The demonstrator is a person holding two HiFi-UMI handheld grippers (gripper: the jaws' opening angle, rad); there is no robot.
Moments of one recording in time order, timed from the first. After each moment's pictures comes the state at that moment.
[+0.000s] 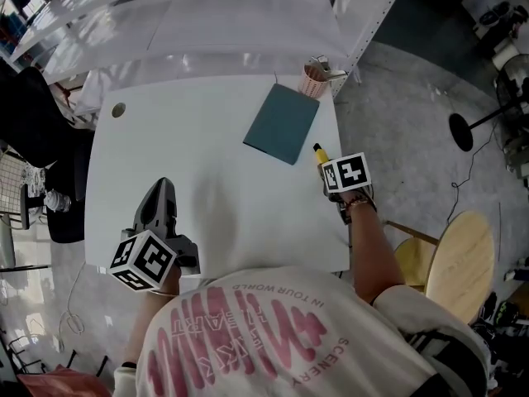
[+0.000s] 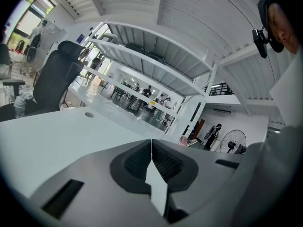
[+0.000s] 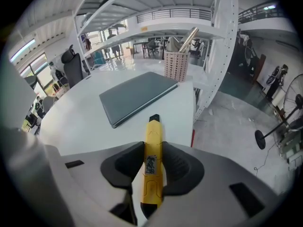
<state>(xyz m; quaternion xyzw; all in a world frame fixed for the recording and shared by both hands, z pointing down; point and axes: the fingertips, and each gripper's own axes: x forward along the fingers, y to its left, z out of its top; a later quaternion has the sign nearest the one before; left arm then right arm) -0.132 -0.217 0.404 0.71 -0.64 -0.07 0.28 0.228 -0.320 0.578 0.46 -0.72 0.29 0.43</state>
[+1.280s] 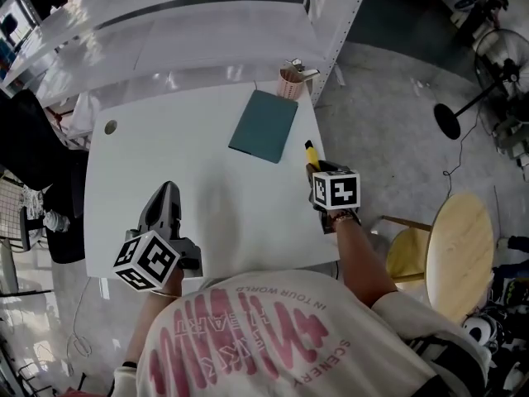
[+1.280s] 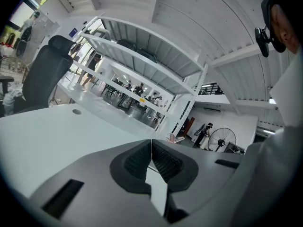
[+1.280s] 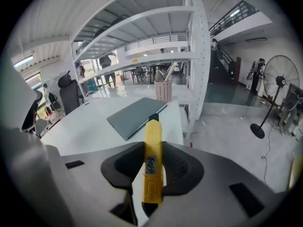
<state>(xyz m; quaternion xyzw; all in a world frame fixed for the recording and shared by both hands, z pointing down) -0.101 -0.204 0.390 0.75 -0.59 -0.07 0.28 0.224 -0.283 0.531 0.55 -0.74 0.27 0.28</state>
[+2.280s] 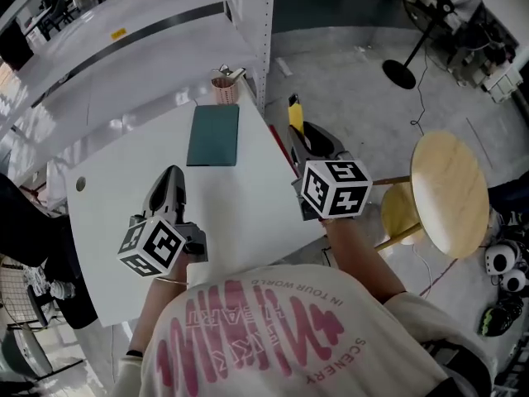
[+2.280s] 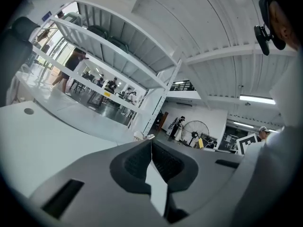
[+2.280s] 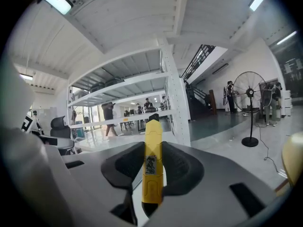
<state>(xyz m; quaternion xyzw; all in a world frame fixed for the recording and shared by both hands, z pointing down) 0.016 -0.244 0.351 0.85 -0.46 -0.05 0.24 0.269 -0.235 0.347 0.67 -0.73 0.14 0.02</state>
